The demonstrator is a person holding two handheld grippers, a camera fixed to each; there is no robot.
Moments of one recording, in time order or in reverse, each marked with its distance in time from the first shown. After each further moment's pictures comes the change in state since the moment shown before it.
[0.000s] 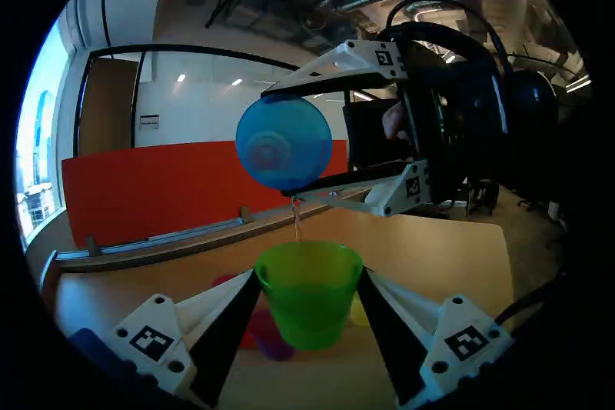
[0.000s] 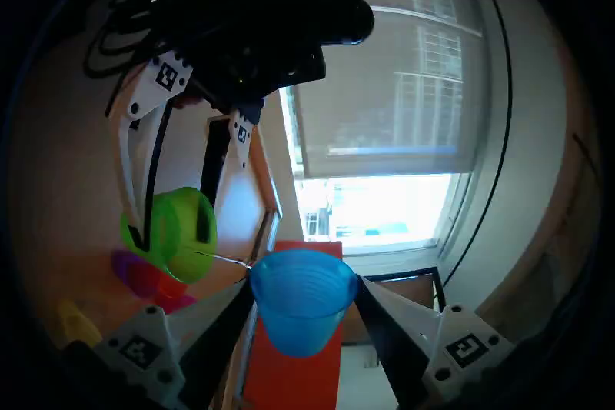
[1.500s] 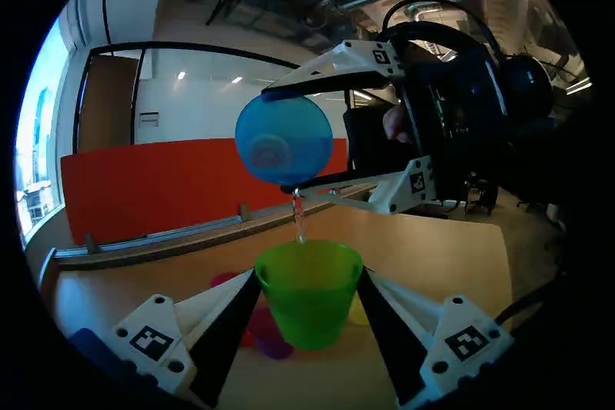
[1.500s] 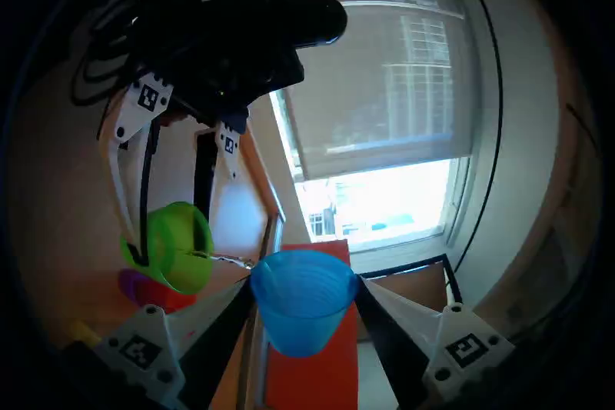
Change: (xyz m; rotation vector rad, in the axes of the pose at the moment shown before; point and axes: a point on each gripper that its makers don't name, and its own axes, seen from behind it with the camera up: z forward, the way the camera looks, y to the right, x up) left arm -0.003 0.000 0.002 -0.004 -0.007 -0.008; right arm 0.011 0.000 0.002 0.007 0.014 0.107
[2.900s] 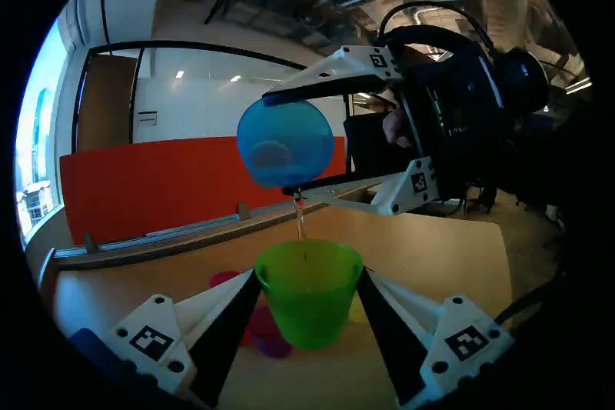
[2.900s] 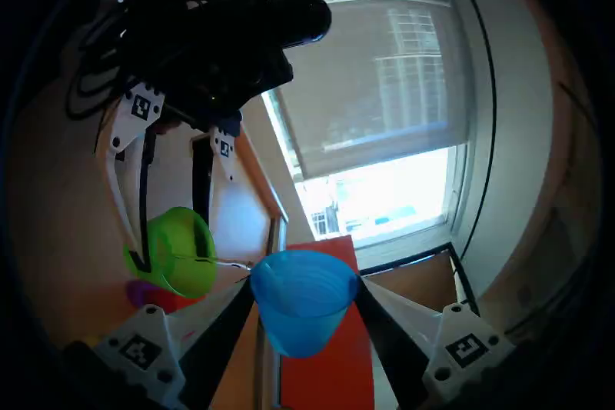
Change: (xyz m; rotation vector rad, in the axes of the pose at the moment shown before) left arm -0.002 0.003 0.002 -0.007 -0.006 0.001; right arm -0.021 0.001 0.001 -0.002 -0.002 0.080
